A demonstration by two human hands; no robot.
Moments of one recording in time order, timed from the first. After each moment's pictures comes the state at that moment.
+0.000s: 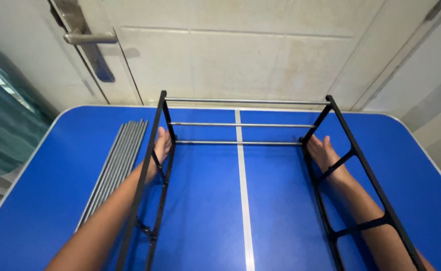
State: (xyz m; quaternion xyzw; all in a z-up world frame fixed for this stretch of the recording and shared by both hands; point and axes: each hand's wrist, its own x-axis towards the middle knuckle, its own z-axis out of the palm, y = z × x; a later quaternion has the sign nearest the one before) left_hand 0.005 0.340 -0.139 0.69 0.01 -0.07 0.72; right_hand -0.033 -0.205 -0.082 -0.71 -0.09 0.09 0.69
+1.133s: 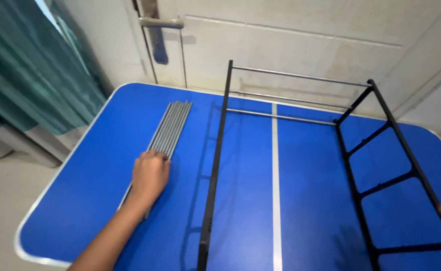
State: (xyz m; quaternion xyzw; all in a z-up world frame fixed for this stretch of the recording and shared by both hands) left_hand -0.228 0.383 -0.031 0.96 0.04 0.23 0.14; right_hand -0.256 -0.286 0.068 -0.90 -0.10 -0.02 0.41
